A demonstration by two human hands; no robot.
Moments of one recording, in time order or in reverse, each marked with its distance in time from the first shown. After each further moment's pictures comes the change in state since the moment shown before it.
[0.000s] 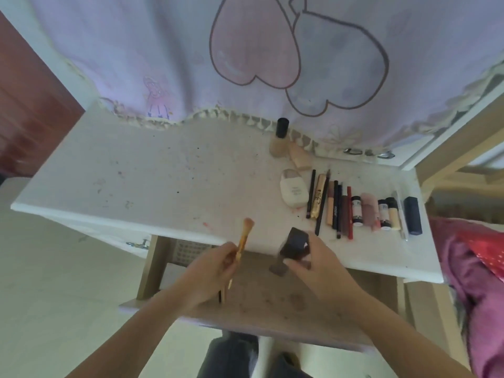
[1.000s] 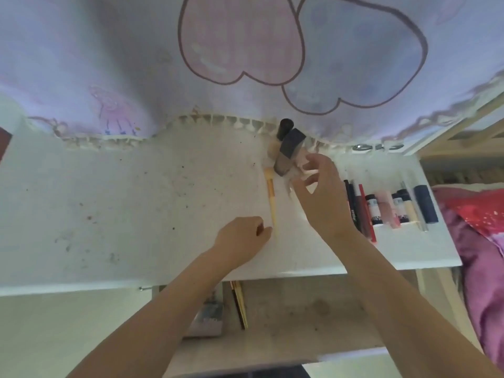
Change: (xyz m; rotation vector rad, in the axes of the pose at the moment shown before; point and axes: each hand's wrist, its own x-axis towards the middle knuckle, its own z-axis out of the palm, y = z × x) left_hand 0.131 0.012 -0.052 0.226 -0.163 0.066; right_hand 0.143 -0.065 -0.014 0.002 0.626 0.106
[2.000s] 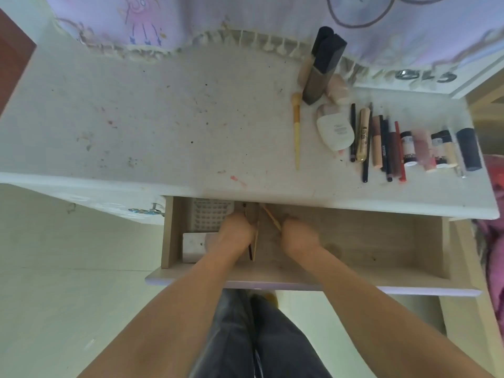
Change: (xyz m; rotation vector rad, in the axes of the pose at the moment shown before) left_hand -0.051 -0.083 0.152 -0.262 0.054 -0.515; right_hand -0.157 0.105 0.100 -0.660 -0.751 0.166
